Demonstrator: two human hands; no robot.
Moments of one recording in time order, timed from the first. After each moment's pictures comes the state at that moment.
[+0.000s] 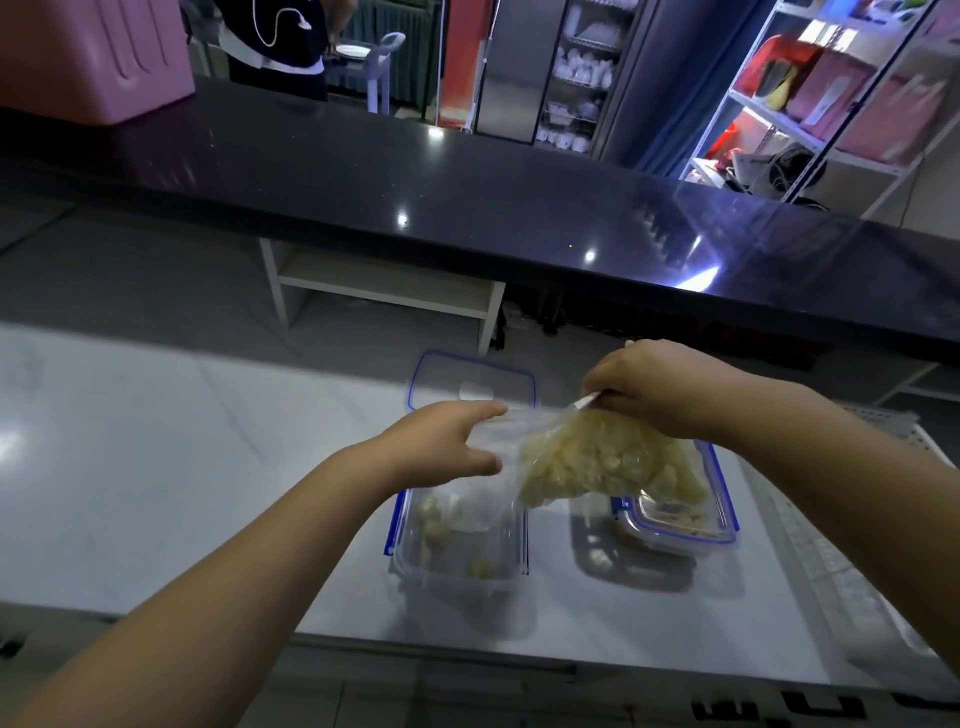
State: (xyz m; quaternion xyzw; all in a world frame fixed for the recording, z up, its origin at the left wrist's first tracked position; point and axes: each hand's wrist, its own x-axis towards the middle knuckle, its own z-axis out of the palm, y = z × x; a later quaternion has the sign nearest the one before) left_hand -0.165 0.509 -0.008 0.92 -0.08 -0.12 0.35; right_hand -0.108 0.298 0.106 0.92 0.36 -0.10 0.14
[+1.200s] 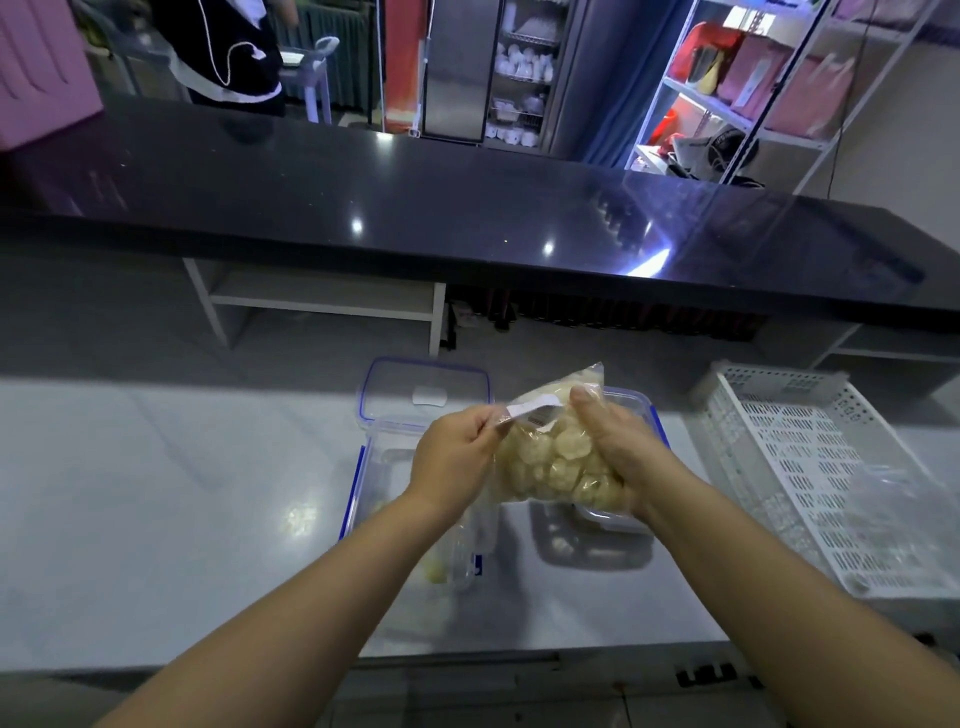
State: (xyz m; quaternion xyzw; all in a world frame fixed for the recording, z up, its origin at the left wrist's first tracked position) left_hand -0.165 0.423 -0.023 0.81 0.03 0.05 0.58; right_hand -0.139 0.257 0.020 0.69 -0.18 -0.16 -0.68
